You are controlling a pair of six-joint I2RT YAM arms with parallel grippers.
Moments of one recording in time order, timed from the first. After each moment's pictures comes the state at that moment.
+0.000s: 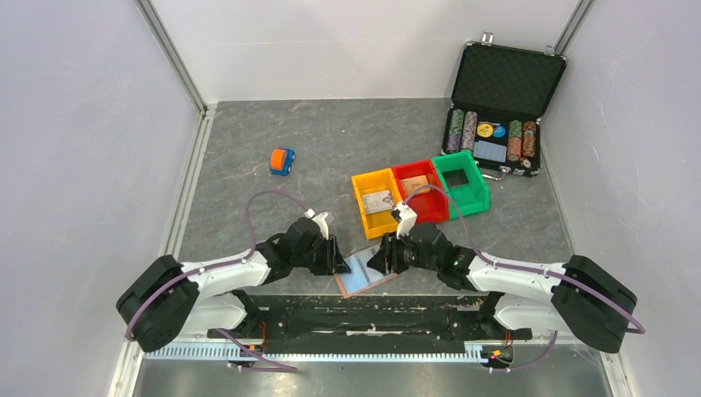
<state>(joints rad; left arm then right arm) -0.79 1.21 0.36 0.08 0.29 -0.80 0.92 1.18 0.35 0.31 -0.18 0.67</state>
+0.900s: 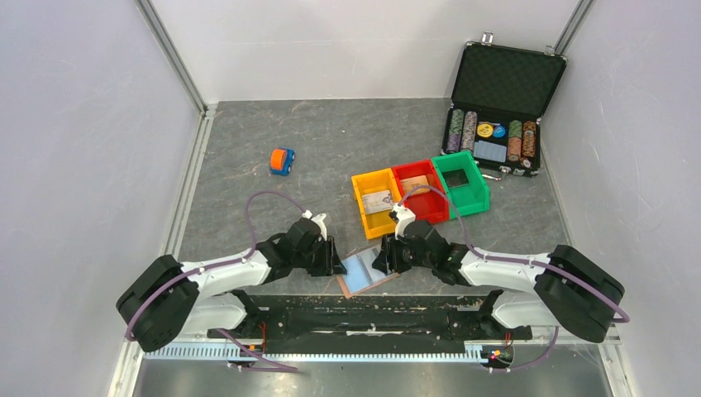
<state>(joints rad) -0.79 1.19 0.37 -0.03 0.23 -0.80 0.89 1.27 0.39 0.22 -0.13 0.60</state>
